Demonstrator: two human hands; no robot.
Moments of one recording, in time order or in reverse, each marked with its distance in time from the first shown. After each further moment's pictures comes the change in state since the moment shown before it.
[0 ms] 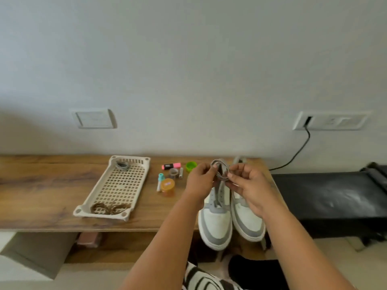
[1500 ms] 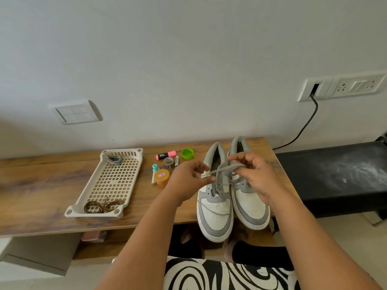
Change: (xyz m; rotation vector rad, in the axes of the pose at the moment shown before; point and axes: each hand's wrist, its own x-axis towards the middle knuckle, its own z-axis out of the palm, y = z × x) left_hand 0.000 -0.012 -0.023 0.623 -0.134 0.026; right_hand 0.025 0.029 -0.049 -0.278 -0.031 -0.056
